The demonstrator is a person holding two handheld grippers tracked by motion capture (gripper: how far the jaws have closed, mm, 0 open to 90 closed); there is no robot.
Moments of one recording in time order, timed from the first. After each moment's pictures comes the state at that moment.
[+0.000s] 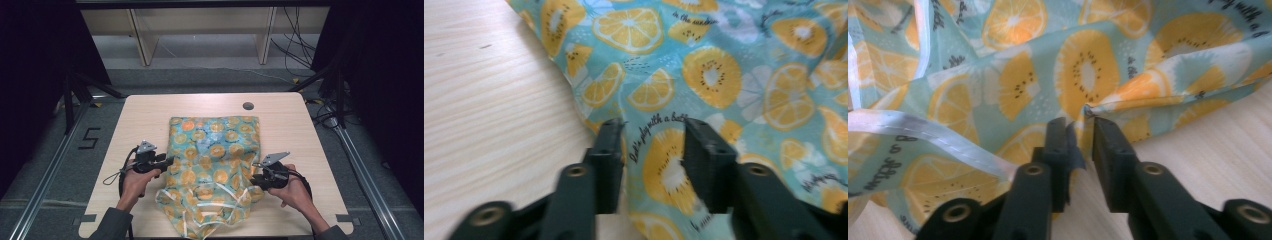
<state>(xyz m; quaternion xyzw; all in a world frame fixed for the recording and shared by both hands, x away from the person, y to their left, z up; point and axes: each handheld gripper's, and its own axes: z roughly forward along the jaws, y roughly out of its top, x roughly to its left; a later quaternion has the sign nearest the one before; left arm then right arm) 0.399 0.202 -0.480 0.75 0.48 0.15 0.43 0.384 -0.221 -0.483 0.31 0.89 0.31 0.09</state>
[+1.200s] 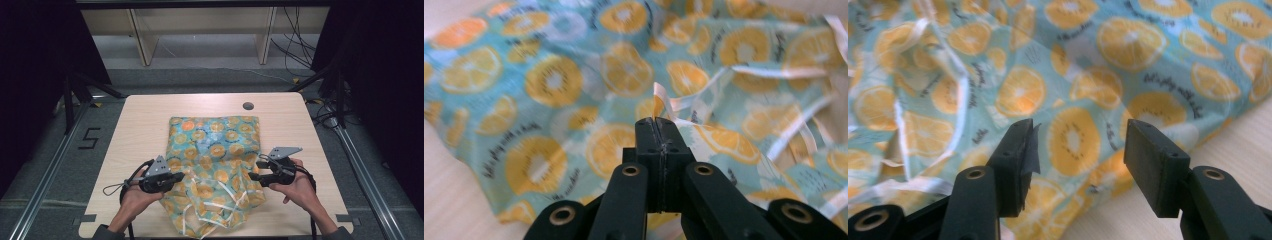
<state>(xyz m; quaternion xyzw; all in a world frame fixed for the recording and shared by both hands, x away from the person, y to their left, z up) 0.352 0.163 -0.451 0.84 0.30 0.14 0.43 0.376 -0.224 -0.448 0.33 0.86 0.39 0.10</state>
